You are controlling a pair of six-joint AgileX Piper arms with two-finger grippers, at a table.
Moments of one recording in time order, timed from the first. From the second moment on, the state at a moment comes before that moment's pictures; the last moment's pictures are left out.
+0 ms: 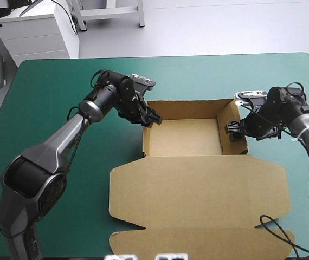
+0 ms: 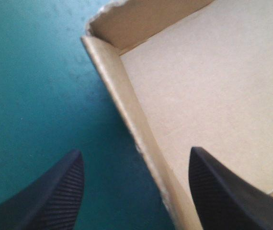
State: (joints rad) left arm -0.52 1.95 -1.82 -0.07 1.16 0.01; right arm 0.09 1.63 -1.30 0.16 1.05 -0.16
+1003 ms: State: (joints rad) left arm -0.52 1.36 -1.75 -0.05 1.25 0.28; right arm 0.08 1.28 -1.34 0.20 1.10 -0.18
